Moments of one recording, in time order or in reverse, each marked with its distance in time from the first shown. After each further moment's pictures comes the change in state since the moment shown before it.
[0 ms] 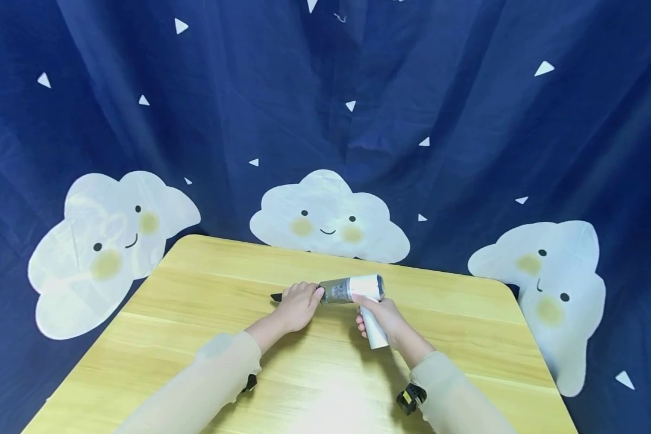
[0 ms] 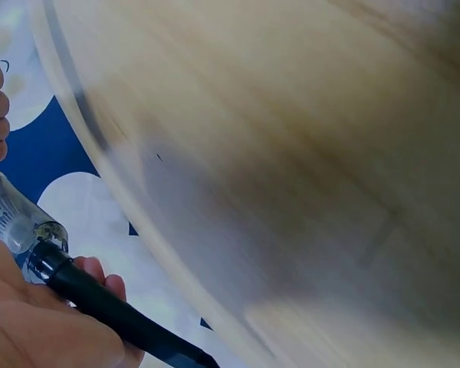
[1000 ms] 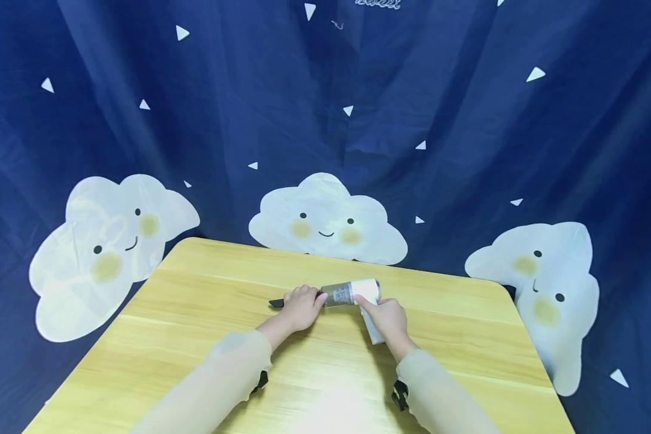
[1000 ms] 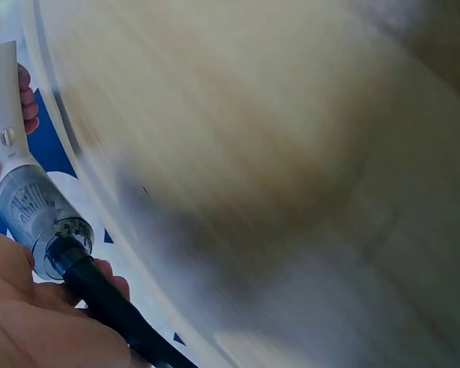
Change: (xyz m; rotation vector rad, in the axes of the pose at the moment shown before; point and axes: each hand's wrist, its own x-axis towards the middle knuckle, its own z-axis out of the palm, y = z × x) left_hand 0.011 0.002 0.015 -0.012 -0.018 -0.091; right_hand 0.020 0.022 -0.011 -0.630 0.547 -0.097
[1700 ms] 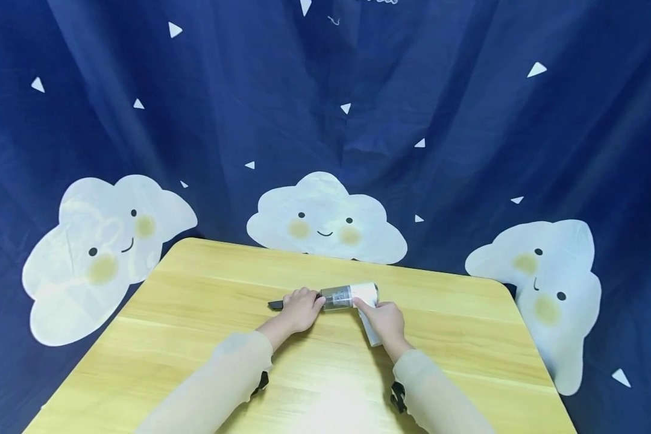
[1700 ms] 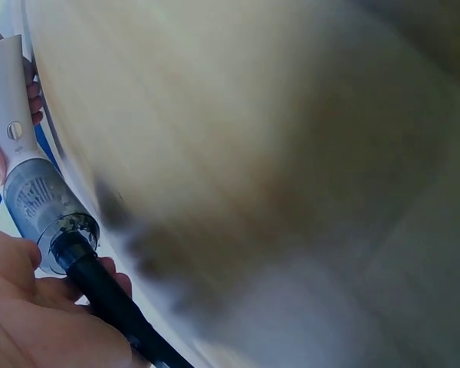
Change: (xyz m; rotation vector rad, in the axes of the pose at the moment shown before) left_hand 0.005 -0.006 0.009 0.014 -0.036 -0.012; right_hand 0.006 0.010 0.013 -0.016 0.016 0.021
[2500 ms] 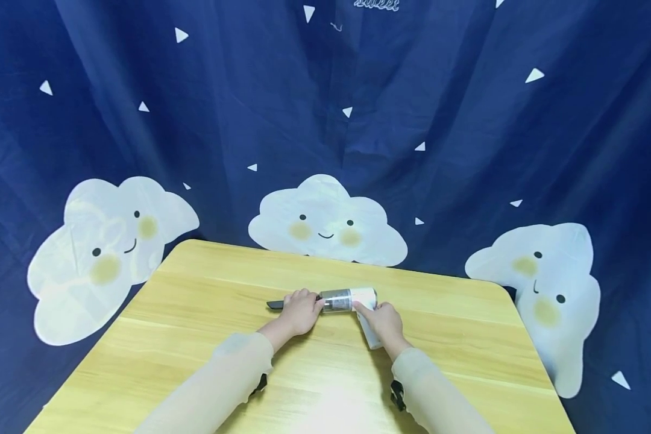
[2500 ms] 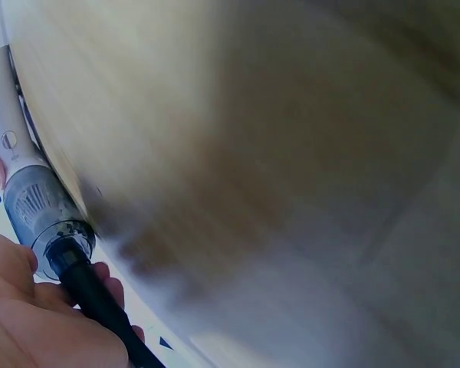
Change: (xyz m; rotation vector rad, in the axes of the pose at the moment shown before) left_hand -0.003 -0.002 0.002 0.091 0.052 0.026; right_hand 0.002 -0.001 0.001 -0.101 -0.080 -0.003
